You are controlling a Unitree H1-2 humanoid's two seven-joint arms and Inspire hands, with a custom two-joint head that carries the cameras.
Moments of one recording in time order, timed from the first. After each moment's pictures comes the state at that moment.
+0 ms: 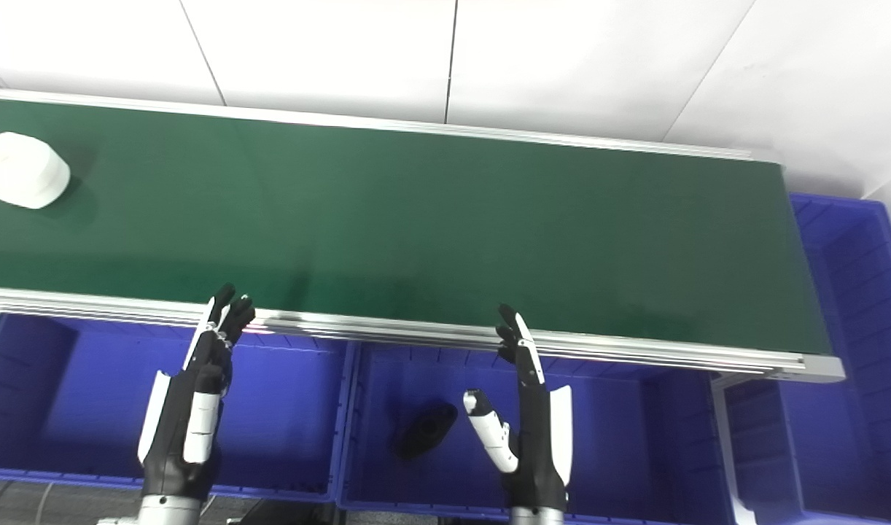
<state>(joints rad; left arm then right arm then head) 0.65 -0.02 -0.20 -0.30 0.11 -0.28 0.02 0.62 0.05 0.37 -0.20 -0.42 -0.28 -0.33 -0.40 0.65</state>
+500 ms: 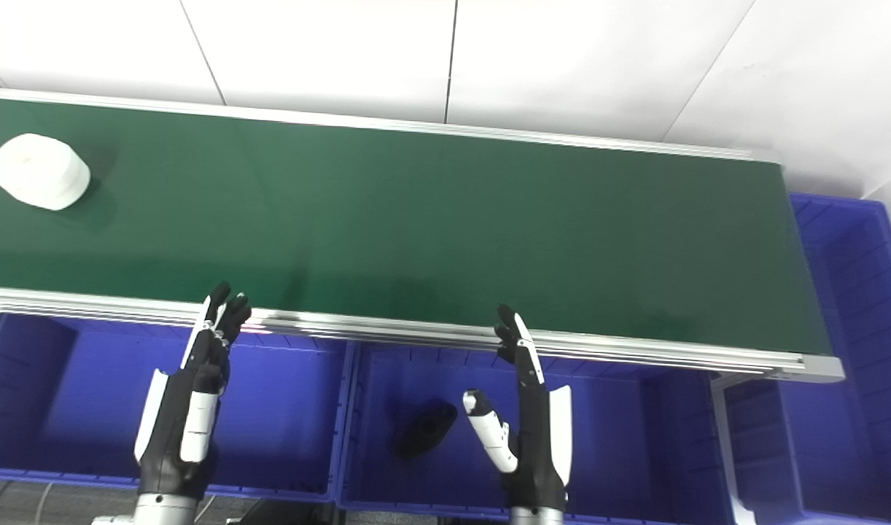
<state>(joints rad) 0.64 0.00 -0.20 -0.29 0.10 -0.28 0.01 0.62 0.05 0.37 -0.20 -0.42 -0.28 -0.34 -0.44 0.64</state>
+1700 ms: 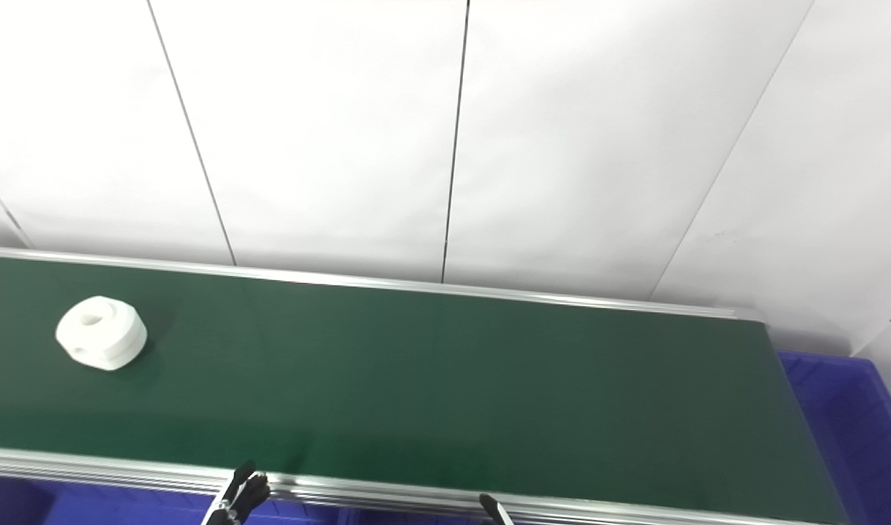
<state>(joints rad) 0.62 -0.05 -0.20 -0.13 0.15 -0.40 0.03 0.57 0.03 0.36 0.00 -0.40 -0.34 -0.36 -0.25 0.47</state>
